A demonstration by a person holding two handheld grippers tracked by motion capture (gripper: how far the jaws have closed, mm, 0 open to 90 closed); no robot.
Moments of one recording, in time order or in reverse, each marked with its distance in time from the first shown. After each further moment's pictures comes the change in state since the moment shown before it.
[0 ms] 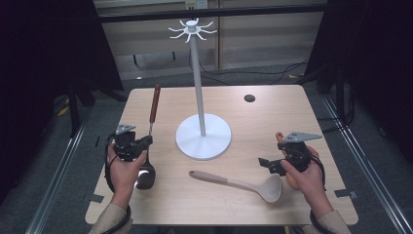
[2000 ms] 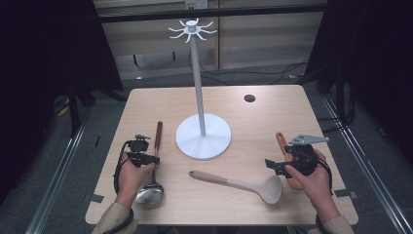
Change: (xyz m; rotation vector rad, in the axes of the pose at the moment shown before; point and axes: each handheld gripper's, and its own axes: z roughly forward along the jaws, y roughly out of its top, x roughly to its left) left arm 0.010 -0.037 0.053 0.483 0.051 -0.019; right arm -0.006 -0.009 -0.013 0.016 -0.052 0.022
